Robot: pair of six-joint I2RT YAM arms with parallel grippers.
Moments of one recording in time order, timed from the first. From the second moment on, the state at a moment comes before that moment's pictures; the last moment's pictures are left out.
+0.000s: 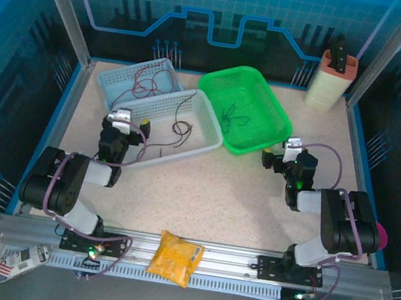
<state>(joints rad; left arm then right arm) -0.06 1.54 0.35 1.02 -0.12 -0.03 0.05 1.54 0.39 0.79 -0.09 -0.09</state>
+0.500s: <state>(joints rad) -0.06 1.54 0.35 1.02 -0.12 -0.03 0.05 1.54 0.39 0.79 -0.09 -0.09</state>
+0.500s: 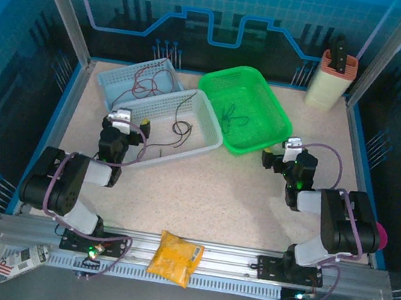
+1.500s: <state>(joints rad) -0.06 1.54 0.36 1.00 -0.13 -0.03 0.05 1.54 0.39 0.79 -0.09 -0.09</state>
